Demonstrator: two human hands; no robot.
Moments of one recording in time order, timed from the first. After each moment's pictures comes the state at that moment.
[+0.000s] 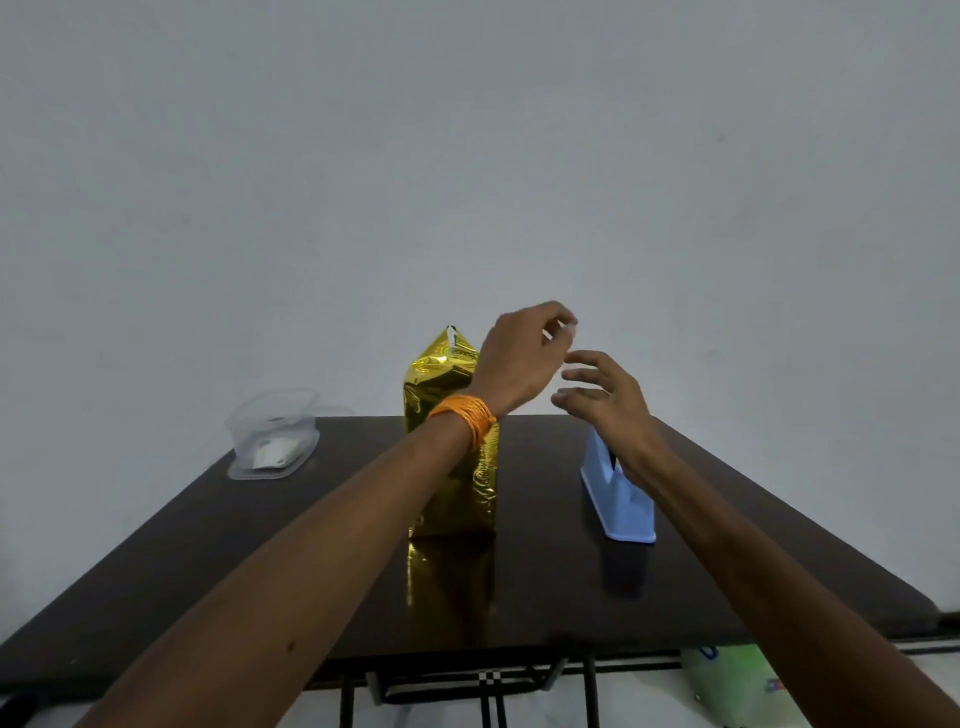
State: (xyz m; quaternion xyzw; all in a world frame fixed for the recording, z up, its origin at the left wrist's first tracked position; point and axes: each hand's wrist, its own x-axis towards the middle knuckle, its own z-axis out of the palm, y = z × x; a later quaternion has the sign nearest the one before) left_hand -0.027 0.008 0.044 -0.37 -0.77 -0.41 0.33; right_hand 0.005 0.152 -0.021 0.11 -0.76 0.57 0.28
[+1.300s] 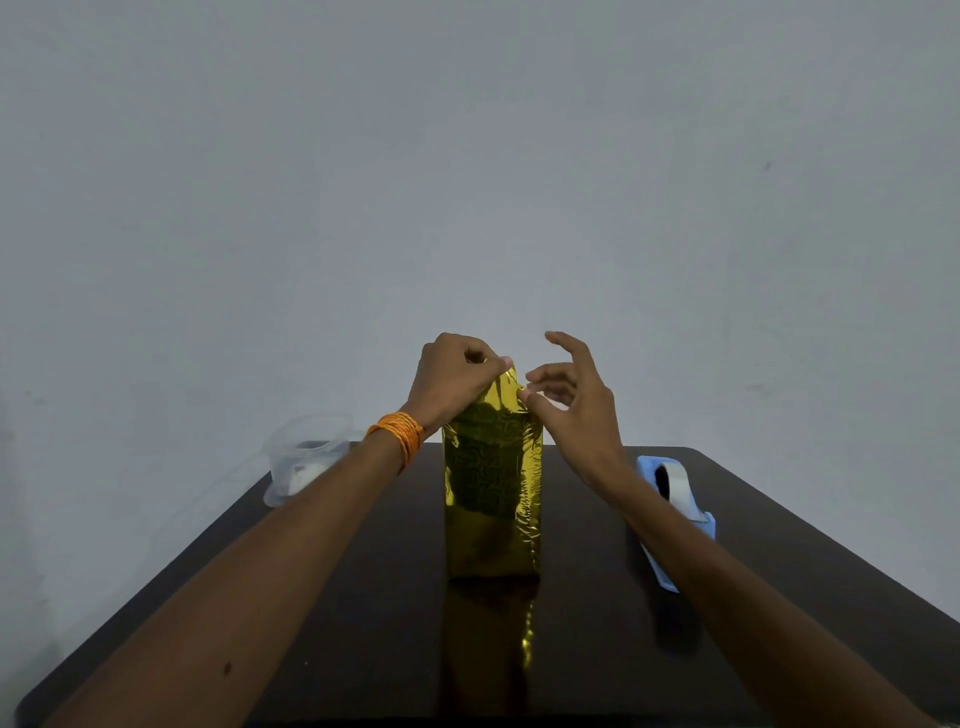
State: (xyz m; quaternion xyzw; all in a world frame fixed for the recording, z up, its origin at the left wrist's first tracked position) left_hand -0.084 -0.098 0.042 -0.26 -0.79 -0.47 0.29; right_hand -0.037 0.069 -0.003 0.21 -0.74 0.49 0.41
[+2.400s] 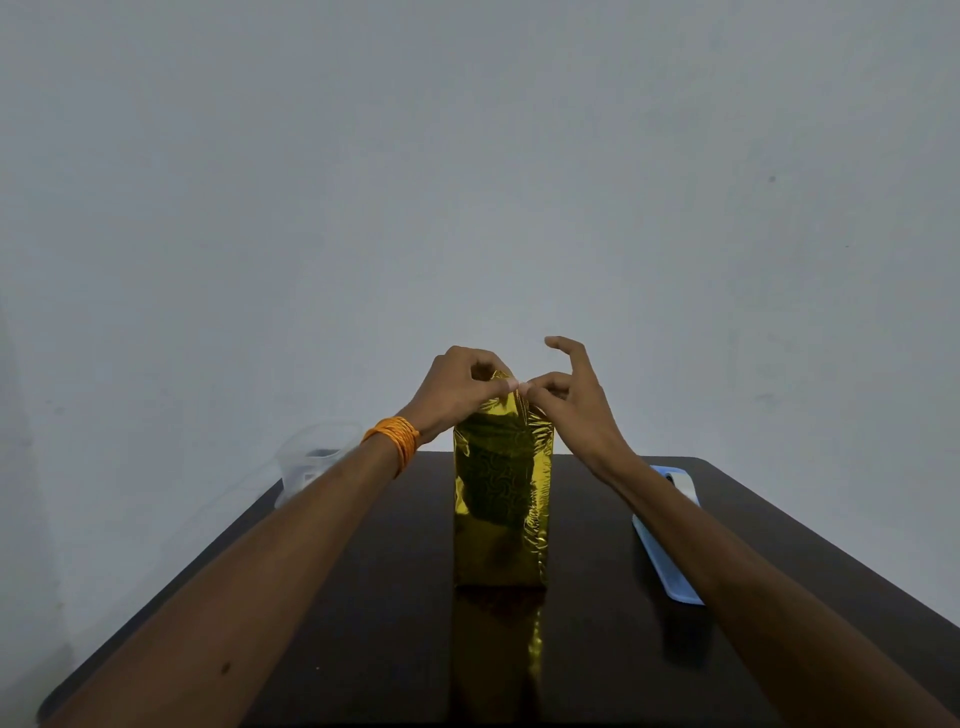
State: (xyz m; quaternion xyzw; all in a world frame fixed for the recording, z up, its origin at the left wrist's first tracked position) left_hand -0.089 -0.110 0.044 -0.33 -0.80 -0.45 0.22; right_hand -0.044 0.062 0.019 0.19 -0.77 0.52 0.31
